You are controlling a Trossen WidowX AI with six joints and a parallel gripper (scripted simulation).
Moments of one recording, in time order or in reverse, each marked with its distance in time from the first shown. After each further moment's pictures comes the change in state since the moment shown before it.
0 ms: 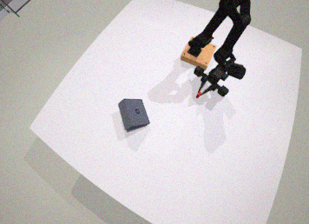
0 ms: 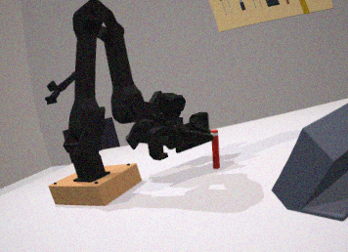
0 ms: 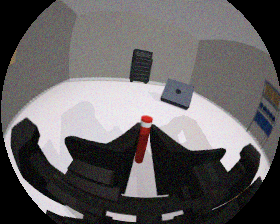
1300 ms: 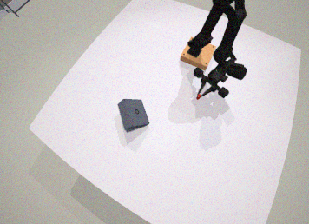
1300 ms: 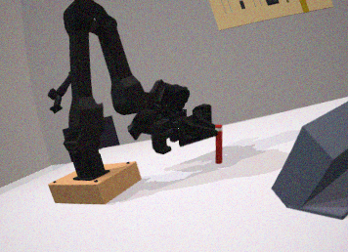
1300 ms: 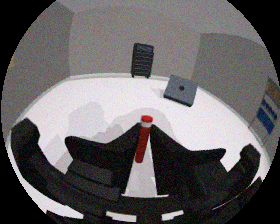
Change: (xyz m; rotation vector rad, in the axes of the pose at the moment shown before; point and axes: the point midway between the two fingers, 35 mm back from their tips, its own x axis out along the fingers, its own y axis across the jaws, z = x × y) arm 0.008 0.006 0.008 0.031 0.073 0.011
